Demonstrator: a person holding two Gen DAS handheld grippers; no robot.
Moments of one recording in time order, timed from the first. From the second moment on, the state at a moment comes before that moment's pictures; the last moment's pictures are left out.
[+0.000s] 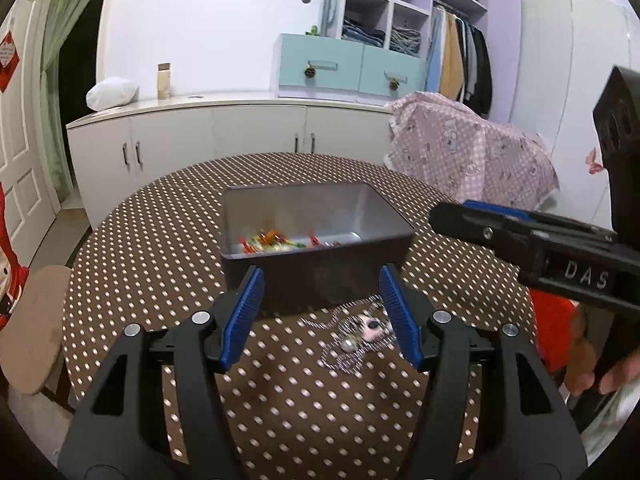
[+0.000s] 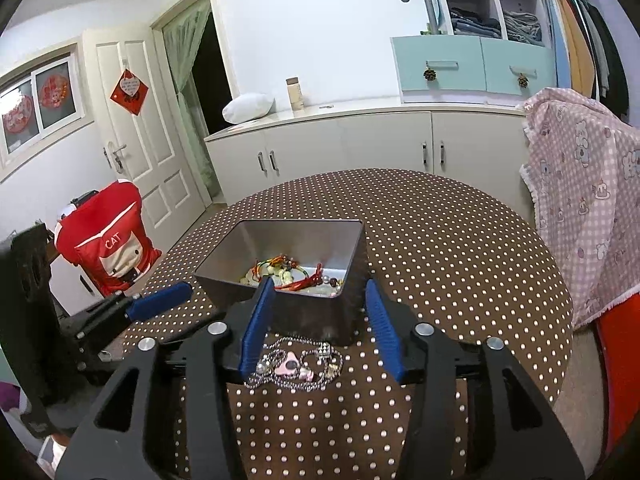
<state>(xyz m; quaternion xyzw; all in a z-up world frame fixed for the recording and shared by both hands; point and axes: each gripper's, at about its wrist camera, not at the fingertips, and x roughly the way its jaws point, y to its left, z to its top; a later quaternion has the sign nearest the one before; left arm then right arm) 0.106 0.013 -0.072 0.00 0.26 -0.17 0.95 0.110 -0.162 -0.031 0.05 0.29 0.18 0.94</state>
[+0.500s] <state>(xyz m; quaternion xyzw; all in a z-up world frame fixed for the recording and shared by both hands) 0.089 -0.007 -0.094 -0.01 0.29 -0.19 0.94 0.085 -0.180 -0.051 0.06 0.31 0.16 0.94</state>
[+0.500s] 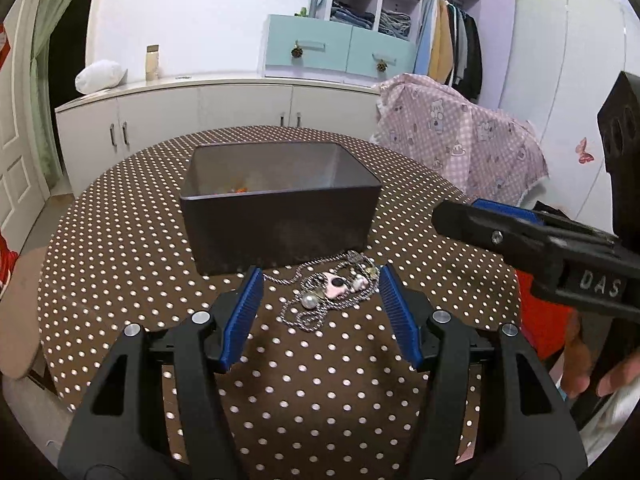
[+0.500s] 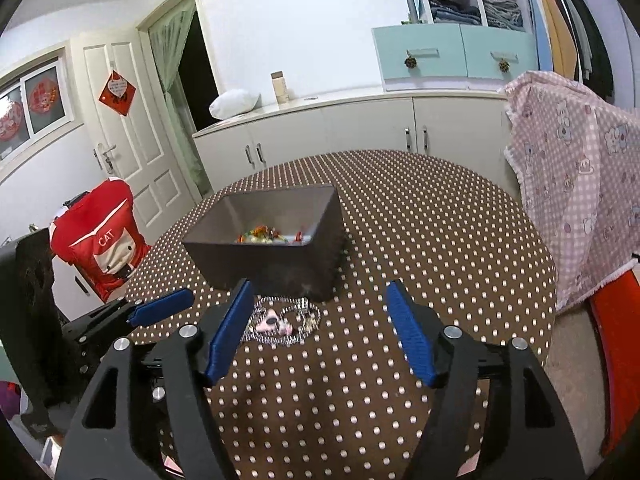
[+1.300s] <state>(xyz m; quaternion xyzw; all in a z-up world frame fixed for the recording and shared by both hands) 0.116 -0.015 -0.117 -0.03 0.37 -0.17 0.92 0.084 -0.204 -0.077 0.08 0.34 0.14 0.93</state>
